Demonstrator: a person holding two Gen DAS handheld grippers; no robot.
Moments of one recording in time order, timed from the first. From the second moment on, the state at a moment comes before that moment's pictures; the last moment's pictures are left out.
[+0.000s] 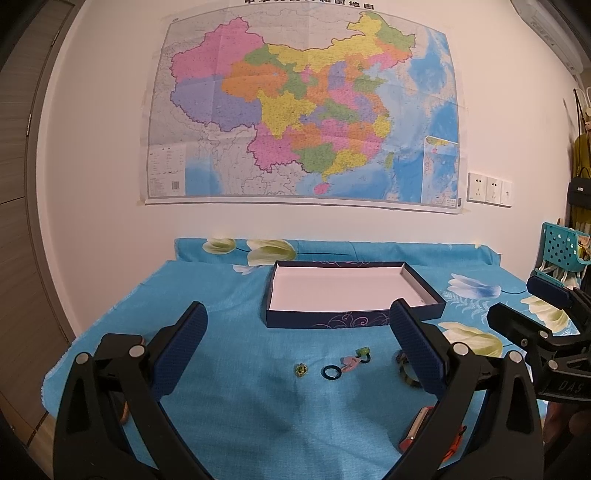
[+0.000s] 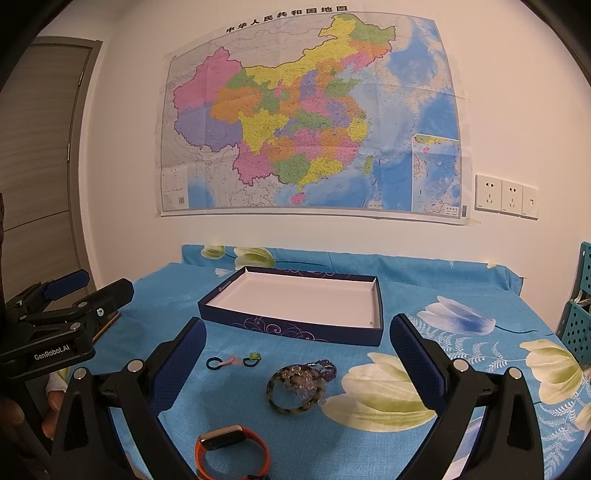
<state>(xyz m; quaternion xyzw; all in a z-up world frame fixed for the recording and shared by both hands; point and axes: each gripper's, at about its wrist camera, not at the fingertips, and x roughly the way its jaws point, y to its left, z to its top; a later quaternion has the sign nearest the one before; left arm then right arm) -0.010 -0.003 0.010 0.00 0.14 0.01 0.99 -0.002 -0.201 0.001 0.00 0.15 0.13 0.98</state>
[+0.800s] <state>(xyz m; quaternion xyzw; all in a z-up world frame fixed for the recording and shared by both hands) -0.012 -0.006 0.013 0.00 0.14 0.01 0.99 -0.001 -0.202 0.001 0.00 0.15 0.13 0.98</state>
